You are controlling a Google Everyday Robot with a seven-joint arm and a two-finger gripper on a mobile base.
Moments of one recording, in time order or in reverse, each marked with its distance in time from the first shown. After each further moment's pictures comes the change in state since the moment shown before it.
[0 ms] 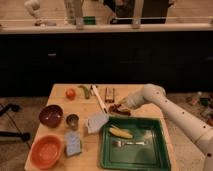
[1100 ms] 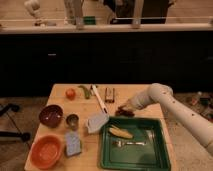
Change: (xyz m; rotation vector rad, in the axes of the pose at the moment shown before) arm 0.002 0.009 -0.045 0.015 0.026 -0.039
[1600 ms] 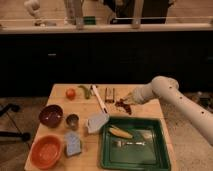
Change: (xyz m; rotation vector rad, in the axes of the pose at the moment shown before) arm -0.047 -0.009 -0.056 0.062 -0.010 -0.114
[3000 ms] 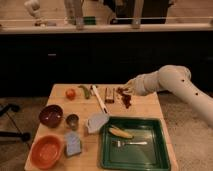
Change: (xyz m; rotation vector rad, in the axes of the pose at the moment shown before) arm -0.074 -0.017 -0.088 0.131 0.010 -0.212
